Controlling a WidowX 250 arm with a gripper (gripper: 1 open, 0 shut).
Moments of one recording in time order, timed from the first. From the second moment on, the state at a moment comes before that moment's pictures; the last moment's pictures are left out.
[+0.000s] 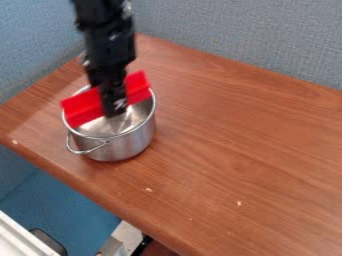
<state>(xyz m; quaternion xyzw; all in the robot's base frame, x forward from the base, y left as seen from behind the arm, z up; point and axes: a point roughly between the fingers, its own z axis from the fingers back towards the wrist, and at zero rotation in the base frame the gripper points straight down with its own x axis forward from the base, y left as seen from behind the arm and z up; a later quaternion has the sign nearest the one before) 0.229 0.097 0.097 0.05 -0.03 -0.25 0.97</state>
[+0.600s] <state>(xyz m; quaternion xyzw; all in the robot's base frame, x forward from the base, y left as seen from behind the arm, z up) 0.228 0.109 0.050 0.04 -0.01 -0.26 0.97</state>
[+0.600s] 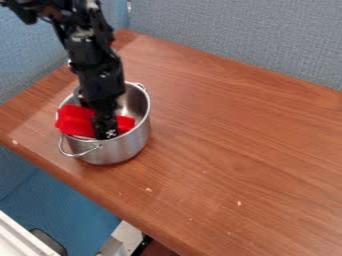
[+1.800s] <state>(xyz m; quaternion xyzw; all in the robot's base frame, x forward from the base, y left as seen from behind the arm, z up) 0.254 0.079 0.045 0.05 -0.06 -0.35 0.93</state>
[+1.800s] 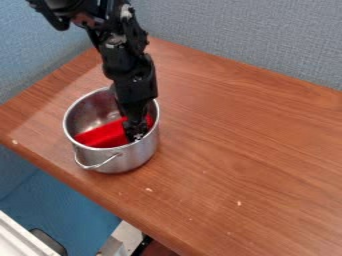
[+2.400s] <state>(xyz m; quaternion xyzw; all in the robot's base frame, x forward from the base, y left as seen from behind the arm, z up) 0.249 0.082 0.024 0.04 -0.06 -0.35 0.93</state>
